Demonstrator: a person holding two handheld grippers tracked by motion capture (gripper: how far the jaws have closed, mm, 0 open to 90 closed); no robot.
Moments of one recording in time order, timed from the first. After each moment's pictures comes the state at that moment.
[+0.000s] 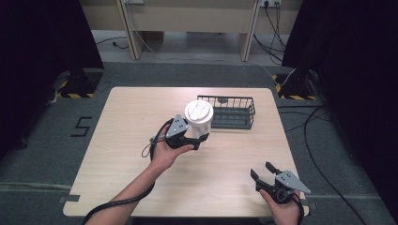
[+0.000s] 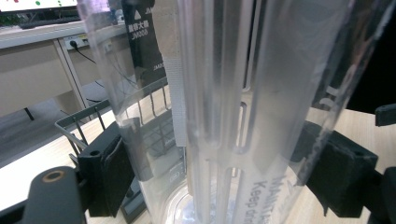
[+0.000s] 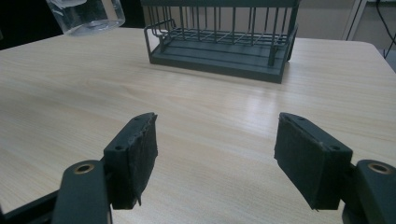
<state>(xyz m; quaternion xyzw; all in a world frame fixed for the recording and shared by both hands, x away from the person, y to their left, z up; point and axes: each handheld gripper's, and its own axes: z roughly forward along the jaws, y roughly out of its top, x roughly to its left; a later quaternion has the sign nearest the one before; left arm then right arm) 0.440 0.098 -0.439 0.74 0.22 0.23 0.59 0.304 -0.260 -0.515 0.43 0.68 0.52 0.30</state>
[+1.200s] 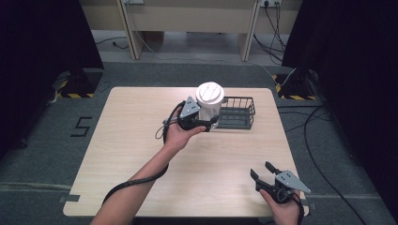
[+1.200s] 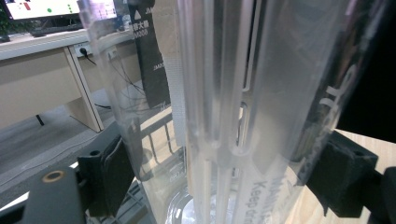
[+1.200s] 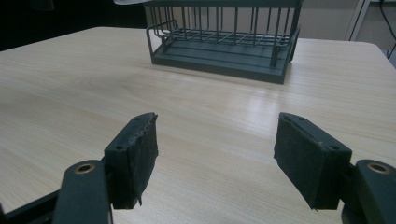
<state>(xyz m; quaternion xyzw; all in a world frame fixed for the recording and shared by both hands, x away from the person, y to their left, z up) 0.489 0.063 -0.411 0.74 0.23 0.24 0.59 0.305 -0.261 -0.515 0.43 0.68 0.52 0.30</state>
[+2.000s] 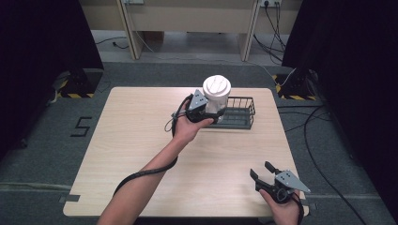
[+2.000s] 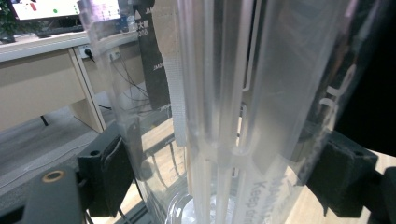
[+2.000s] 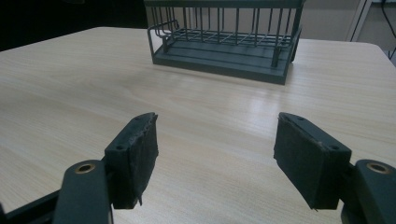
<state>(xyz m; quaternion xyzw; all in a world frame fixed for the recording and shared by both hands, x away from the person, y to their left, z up) 0.515 0.041 -0.407 0.73 0.24 0.25 0.59 0.305 -0.260 -0.515 0.43 0.68 0.52 0.30</state>
